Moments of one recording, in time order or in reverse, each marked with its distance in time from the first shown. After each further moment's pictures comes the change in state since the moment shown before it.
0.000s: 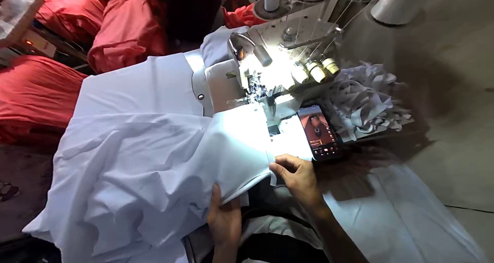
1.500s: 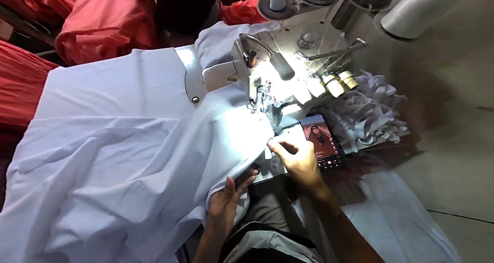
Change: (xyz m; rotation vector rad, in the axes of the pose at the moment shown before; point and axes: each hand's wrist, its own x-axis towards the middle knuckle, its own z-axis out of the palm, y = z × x) left_hand 0.053 0.017 0.030 0.321 -0.607 -0.201; right_hand 0.074 -0.027 0.007 -0.056 0.023 -0.187
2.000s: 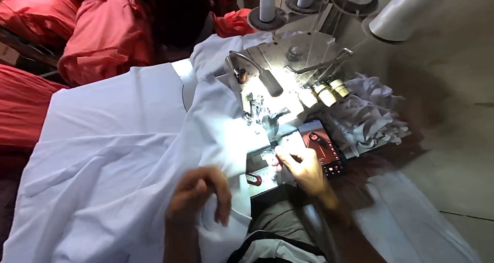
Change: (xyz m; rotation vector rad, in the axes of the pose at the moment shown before) left_hand 0.072 0.093 -0.009 0.199 -0.779 0.133; right_hand -0.001 0.006 -0.014 0.048 -0.061 0.108
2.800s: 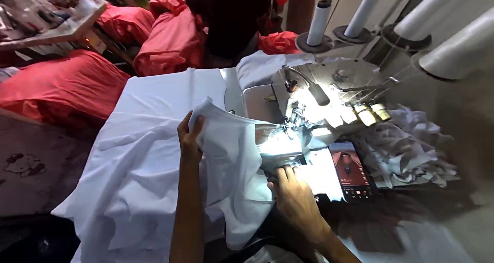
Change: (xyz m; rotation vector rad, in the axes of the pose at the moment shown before) left_hand -0.009 0.027 -0.087 0.629 0.920 0.246; right_hand -0.035 0.014 0.068 -0.968 -0.070 -0.448
